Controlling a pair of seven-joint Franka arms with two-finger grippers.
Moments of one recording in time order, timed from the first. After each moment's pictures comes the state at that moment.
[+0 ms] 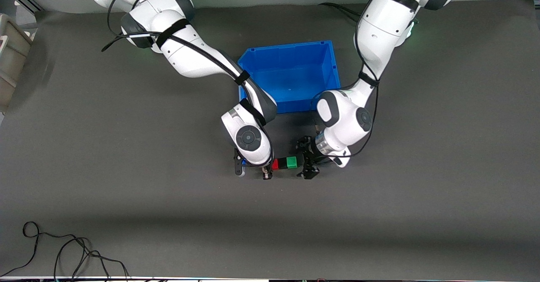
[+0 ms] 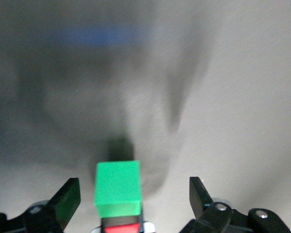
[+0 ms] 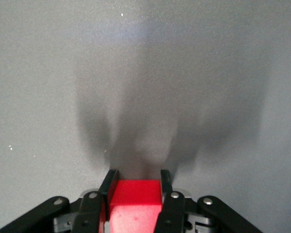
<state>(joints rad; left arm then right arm) -0.55 0.74 -0.04 -1.71 -1.03 2.79 -1.33 0.65 1.08 -0.01 -1.06 0.10 2.19 2.12</state>
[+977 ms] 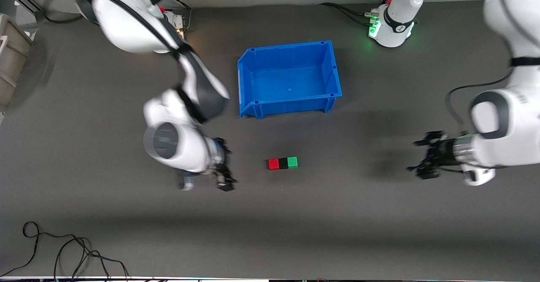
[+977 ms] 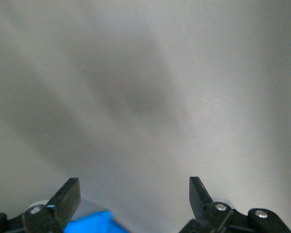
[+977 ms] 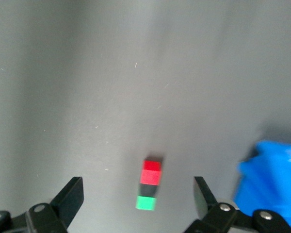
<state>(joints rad) 0.09 0.40 -0.01 -1.70 -0.35 1.86 -0.84 0.42 0.71 -0.02 -1.03 0.20 1.72 1.66</state>
